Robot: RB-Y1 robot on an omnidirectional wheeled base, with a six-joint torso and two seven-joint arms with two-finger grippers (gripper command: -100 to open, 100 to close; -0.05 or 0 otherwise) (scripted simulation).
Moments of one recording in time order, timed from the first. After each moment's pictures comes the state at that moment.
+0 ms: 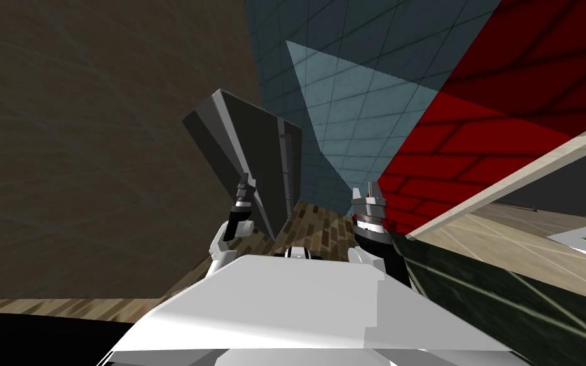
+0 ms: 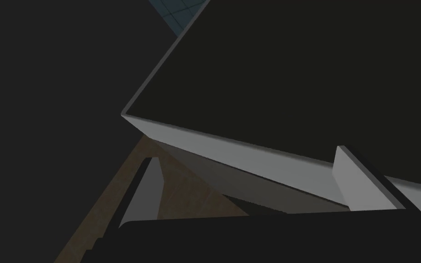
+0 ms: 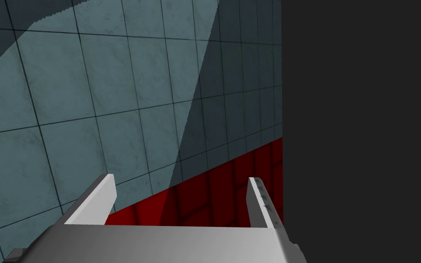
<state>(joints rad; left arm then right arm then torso) 0.16 0.17 0.12 -2.05 -0.05 -0.43 0.07 0.53 0.01 0.05 -2.35 -0.09 -0.45 0.15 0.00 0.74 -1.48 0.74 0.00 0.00</state>
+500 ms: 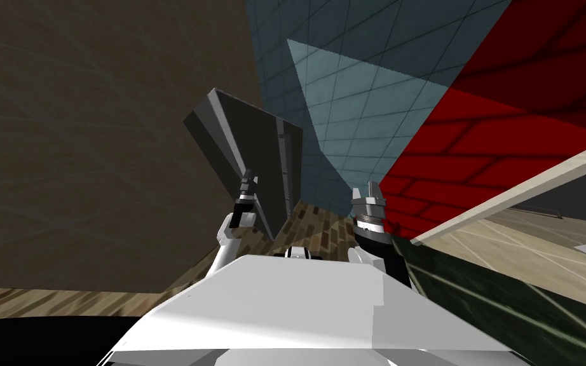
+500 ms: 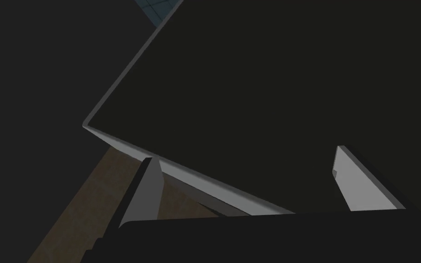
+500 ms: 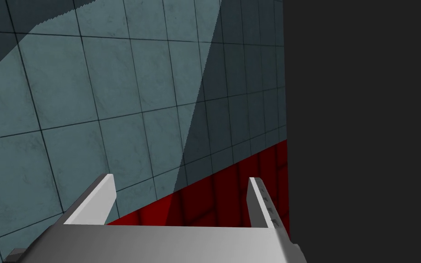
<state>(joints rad) 0.02 0.19 0.16 -1.94 -0.05 -0.35 0.14 0.53 0.01 0.05 -2.35 -0.09 -0.45 0.15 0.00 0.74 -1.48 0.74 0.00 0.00</state>
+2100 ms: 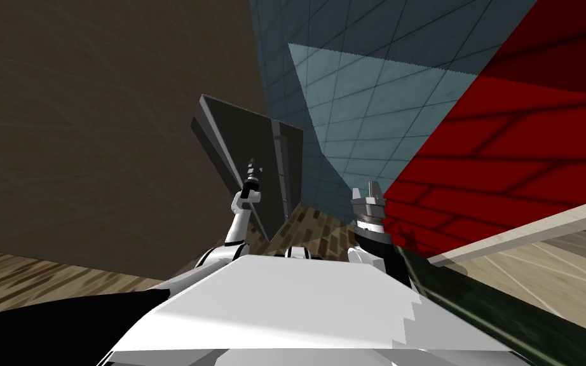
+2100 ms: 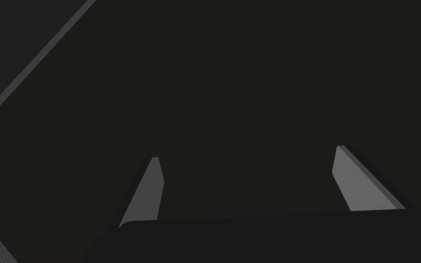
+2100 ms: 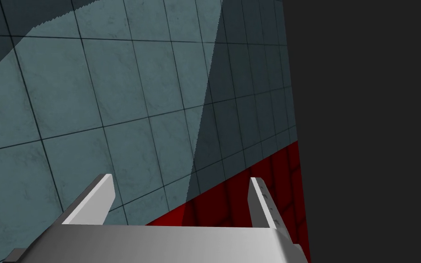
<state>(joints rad) -0.42 0.22 0.25 -1.63 -0.06 -0.07 0.36 0.53 0.01 0.05 -2.35 -0.09 -0.45 0.15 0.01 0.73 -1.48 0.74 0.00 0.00</state>
